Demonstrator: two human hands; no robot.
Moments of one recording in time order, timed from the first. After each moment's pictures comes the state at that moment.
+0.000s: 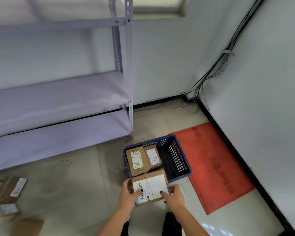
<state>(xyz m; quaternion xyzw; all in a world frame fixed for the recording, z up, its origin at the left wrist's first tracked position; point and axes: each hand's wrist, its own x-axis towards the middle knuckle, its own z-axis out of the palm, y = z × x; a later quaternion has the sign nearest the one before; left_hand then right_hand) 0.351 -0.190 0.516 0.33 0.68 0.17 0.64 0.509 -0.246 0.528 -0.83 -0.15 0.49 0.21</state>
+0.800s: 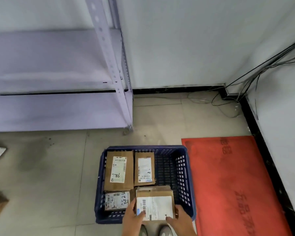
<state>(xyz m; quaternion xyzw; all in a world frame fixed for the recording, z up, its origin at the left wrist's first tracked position) 0.578 -0.119 0.260 0.20 0.77 0.11 0.60 0.751 -0.125 0.264 -0.75 -0.32 0.57 -0.05</state>
